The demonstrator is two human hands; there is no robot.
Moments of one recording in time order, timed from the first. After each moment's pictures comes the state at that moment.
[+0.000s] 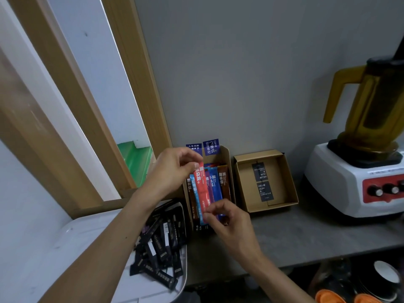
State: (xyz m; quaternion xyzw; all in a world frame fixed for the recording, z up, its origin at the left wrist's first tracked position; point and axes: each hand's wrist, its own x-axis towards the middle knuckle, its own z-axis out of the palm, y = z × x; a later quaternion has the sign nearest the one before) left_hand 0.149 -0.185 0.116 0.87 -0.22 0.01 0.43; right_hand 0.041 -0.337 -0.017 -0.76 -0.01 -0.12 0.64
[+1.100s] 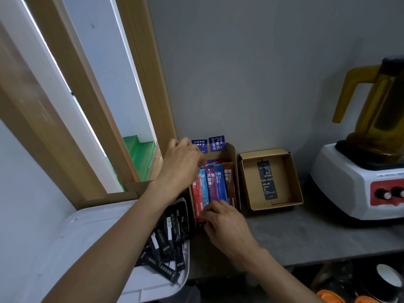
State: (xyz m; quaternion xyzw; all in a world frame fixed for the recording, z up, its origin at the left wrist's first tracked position) left_hand 0.169 -0.203 0.105 0.94 -0.30 0.18 -0.01; right_hand 0.059 -0.331 -0.027 -0.96 -0.15 -0.14 0.19
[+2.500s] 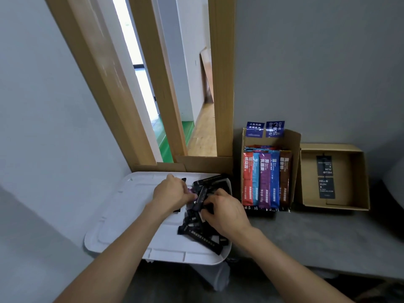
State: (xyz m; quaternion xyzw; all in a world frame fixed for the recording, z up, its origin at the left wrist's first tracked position) left_hand 0.147 -0.040 -0.015 0.99 0.04 -0.03 0.11; right_hand 0.092 -0.222 -0.039 -0.95 -0.15 -0.05 0.27
